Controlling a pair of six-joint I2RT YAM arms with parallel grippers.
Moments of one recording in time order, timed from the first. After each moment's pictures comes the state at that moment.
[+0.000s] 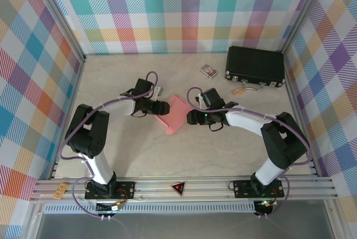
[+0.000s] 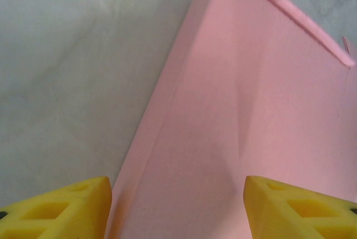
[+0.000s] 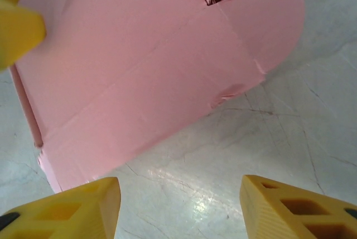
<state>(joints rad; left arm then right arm) -0.37 1.73 1.00 -0.28 0.35 -0.24 0.61 1.64 0.93 -0.27 -0.28 0.48</state>
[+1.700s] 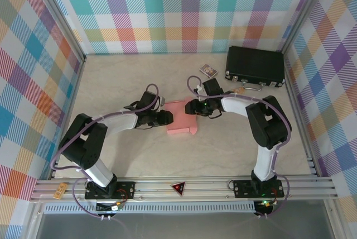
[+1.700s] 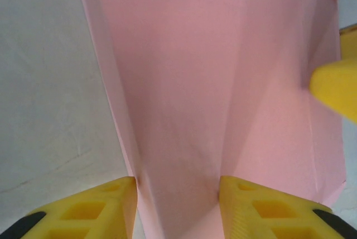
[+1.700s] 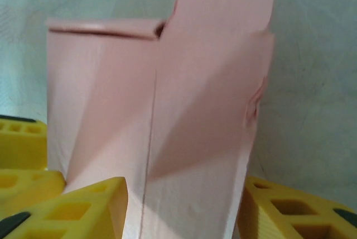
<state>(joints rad) -0.51 1.63 0.84 -0.17 0.31 -0.59 0.49 1.89 1.12 -0.25 -0.53 0.43</state>
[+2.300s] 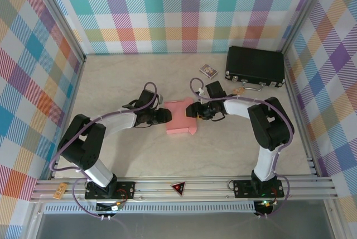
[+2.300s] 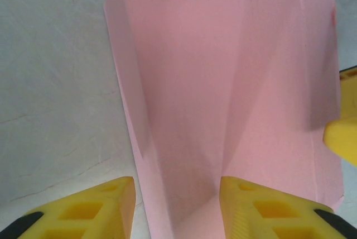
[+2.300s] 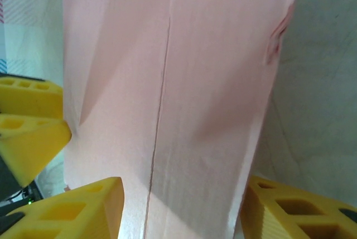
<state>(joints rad) -0.48 1.62 0.86 -0.19 0.28 -0.59 0.46 1.86 1.04 -0.20 -0.66 0.44</state>
